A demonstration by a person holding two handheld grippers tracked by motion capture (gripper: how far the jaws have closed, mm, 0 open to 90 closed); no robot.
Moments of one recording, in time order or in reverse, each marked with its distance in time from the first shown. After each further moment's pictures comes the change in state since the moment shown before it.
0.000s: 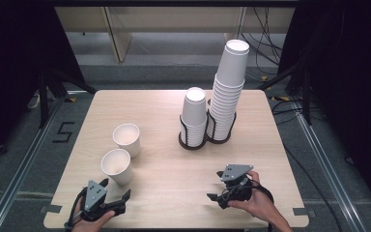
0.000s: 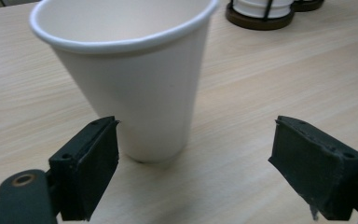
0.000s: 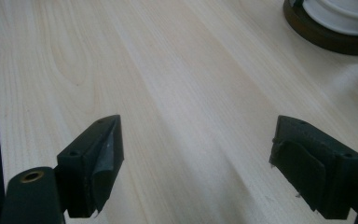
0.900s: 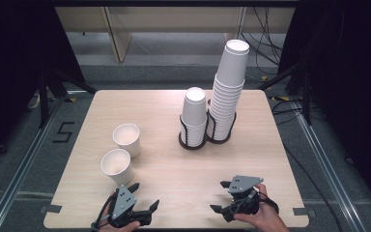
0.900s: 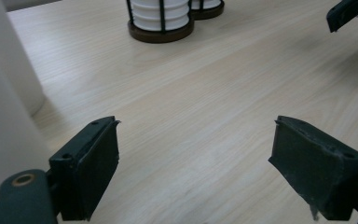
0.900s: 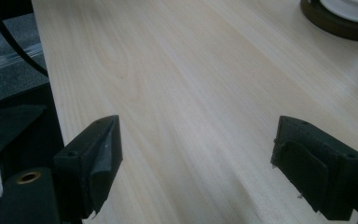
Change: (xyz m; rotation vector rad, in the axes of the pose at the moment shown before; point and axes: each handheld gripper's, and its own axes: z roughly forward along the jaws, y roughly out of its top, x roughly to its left) left arm -0.065 0.008 0.022 -0.021 -0.211 0.111; right arm 0.025 -0.019 -0.019 -0.057 0.034 0.043
